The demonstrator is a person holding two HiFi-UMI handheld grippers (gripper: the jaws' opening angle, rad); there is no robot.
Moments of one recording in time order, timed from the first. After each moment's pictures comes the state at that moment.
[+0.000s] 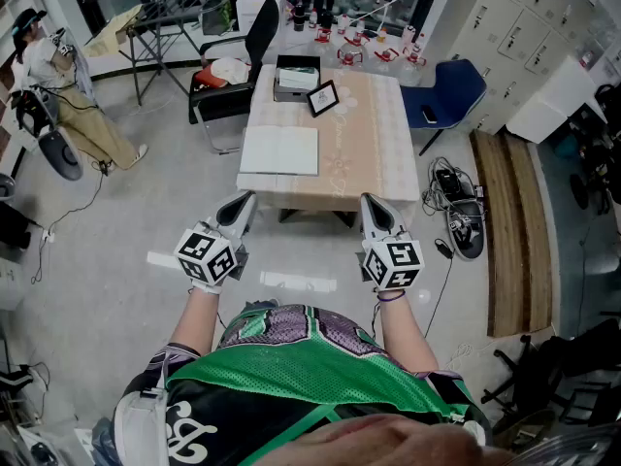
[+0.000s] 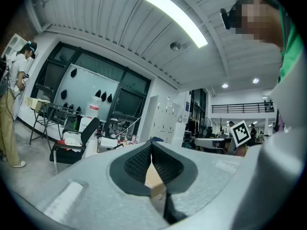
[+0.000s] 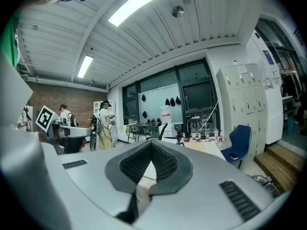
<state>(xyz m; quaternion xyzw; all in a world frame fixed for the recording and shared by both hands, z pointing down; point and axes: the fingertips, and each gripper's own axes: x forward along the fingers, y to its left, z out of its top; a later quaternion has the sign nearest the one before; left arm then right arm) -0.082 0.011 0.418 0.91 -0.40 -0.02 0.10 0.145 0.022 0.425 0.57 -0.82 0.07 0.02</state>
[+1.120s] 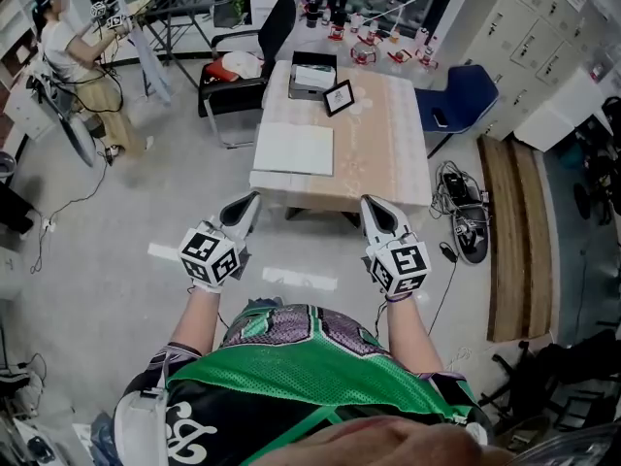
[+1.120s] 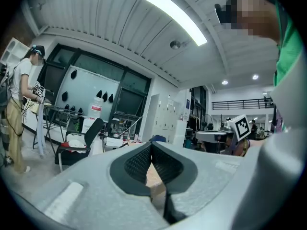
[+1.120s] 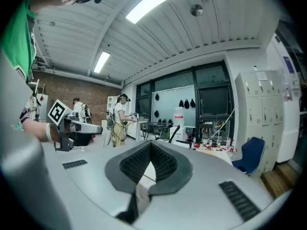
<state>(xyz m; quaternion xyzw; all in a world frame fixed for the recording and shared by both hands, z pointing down) -0.123 0.002 0.426 0.91 -0.40 0.00 0.09 0.085 0.015 0.415 0.51 -0.86 0.02 0.07</state>
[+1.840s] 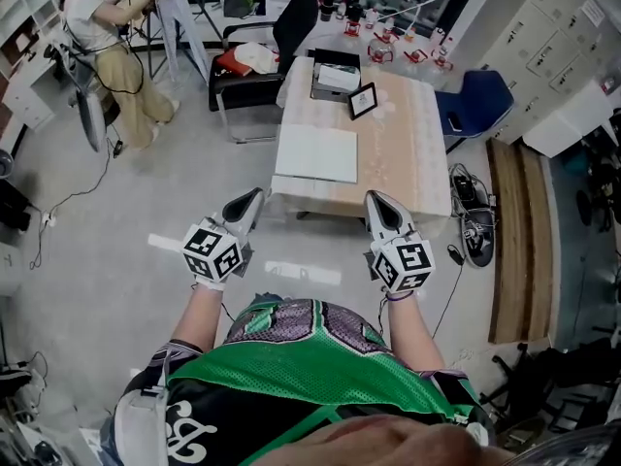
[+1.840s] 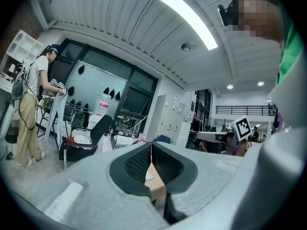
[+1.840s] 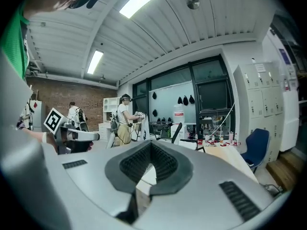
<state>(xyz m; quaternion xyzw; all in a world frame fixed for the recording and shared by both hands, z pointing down) -0.207 -0.060 0.447 0.90 -0.41 -0.01 0.13 0.008 -0.051 0.425 0.52 -0.85 0.05 0.05</state>
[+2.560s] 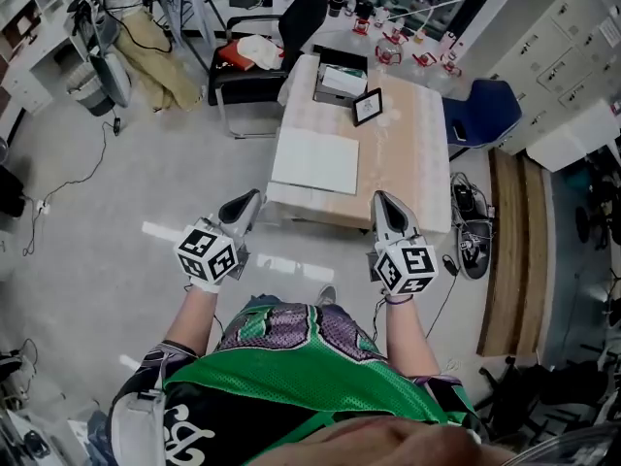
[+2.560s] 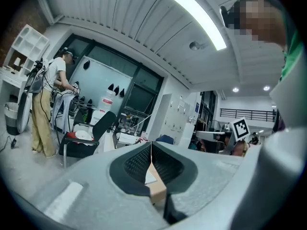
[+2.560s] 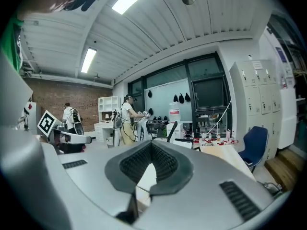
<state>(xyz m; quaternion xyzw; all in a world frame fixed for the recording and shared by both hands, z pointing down) -0.206 -0.107 0.464 0.89 -0.42 -0.02 0.16 0.029 -0.112 0.434 0.54 -0.84 0.07 0.05</state>
